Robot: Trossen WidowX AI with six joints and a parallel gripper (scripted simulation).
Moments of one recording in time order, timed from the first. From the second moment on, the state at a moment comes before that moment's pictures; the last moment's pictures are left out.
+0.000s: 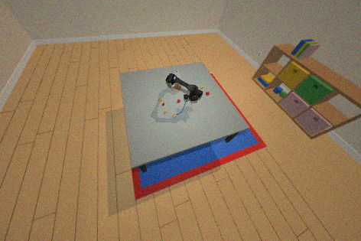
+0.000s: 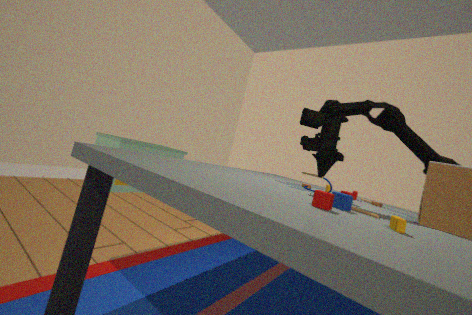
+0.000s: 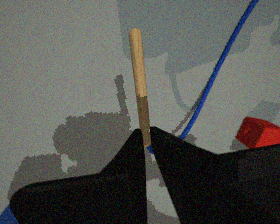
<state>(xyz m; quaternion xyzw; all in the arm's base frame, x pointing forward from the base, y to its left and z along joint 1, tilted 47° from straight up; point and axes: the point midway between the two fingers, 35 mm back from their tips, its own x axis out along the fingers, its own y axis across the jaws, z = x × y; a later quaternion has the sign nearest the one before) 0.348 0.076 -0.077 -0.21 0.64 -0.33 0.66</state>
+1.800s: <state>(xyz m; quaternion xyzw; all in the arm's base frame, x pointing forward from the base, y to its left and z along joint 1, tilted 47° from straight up) 0.377 0.051 -0.055 0.41 0.11 -0.71 0.56</state>
